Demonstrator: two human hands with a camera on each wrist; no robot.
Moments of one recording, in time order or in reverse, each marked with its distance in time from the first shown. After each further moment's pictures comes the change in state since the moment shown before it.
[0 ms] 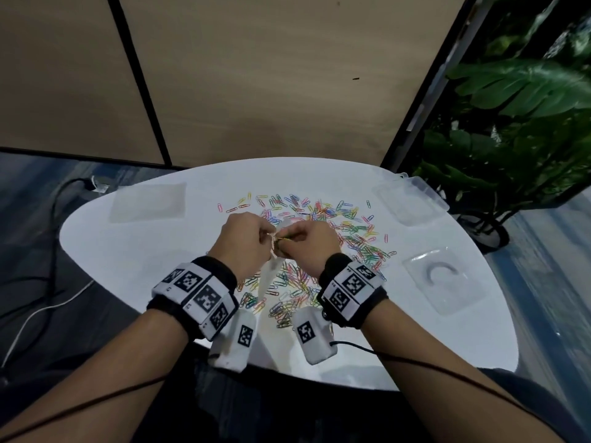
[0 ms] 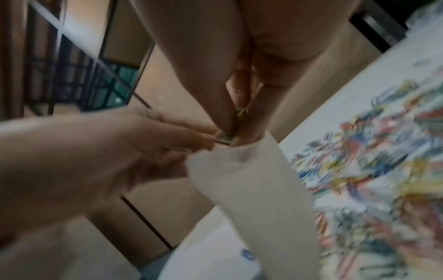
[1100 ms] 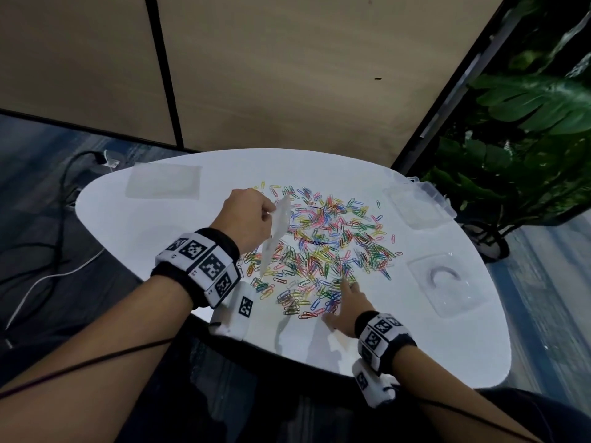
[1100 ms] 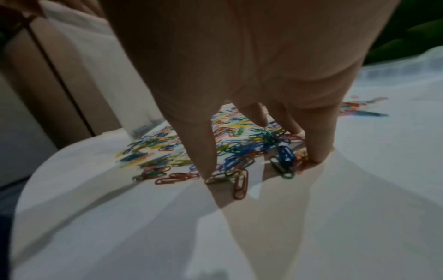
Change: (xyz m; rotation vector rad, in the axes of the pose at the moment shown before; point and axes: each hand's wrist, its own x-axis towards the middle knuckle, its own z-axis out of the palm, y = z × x) left_hand 0.000 -0.013 -0.027 0.002 0.017 -0.051; right_hand -0.025 0.151 -0.024 -0.948 -0.278 0.294
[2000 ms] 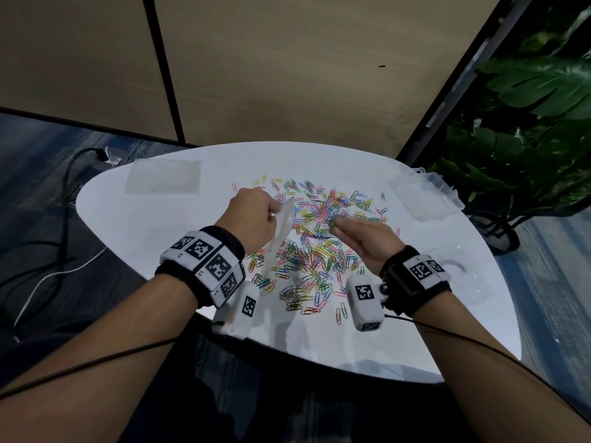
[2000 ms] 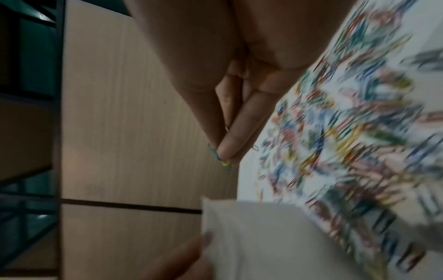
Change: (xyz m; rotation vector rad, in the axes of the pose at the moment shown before) left_hand -0.003 0.008 0.007 0.085 -0.054 -0.002; right_hand -0.005 -0.033 -0.116 1.687 -0.037 -0.179
